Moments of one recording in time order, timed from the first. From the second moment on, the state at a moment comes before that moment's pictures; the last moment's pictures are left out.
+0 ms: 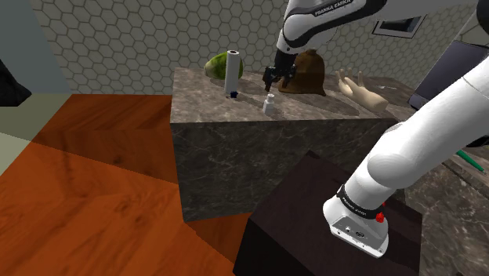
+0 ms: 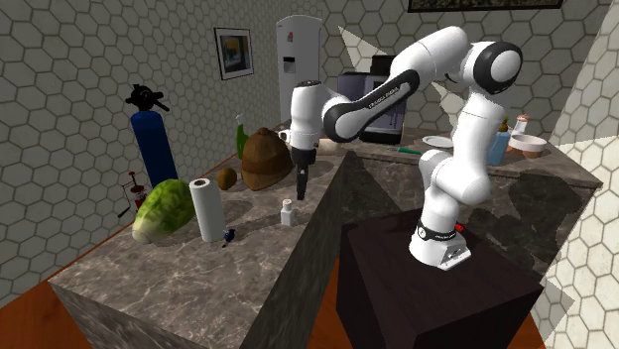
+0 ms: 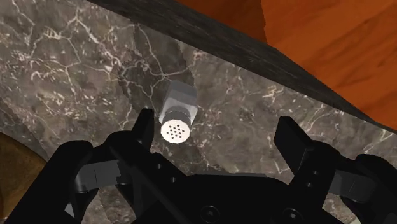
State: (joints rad) arm -0.09 -0.24 -0.18 -2.34 -0.07 2.18 0.09
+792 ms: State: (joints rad) arm -0.12 0.04 -0.22 -2.24 -0.04 2.36 0.06
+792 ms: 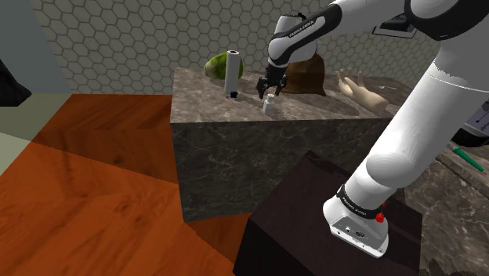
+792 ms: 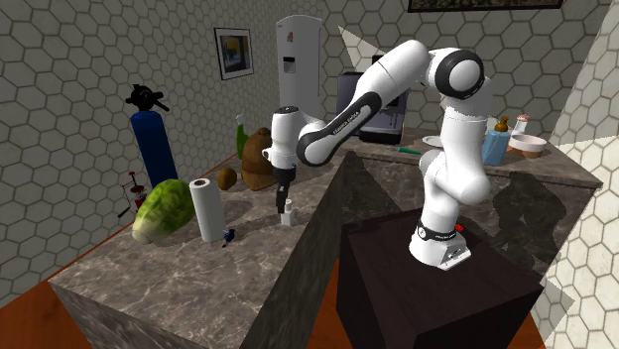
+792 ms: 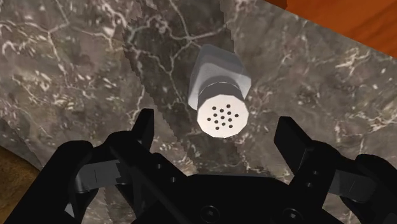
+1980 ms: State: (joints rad) arm -0.13 0.08 -0.22 -2.25 -0.03 2.41 0.05
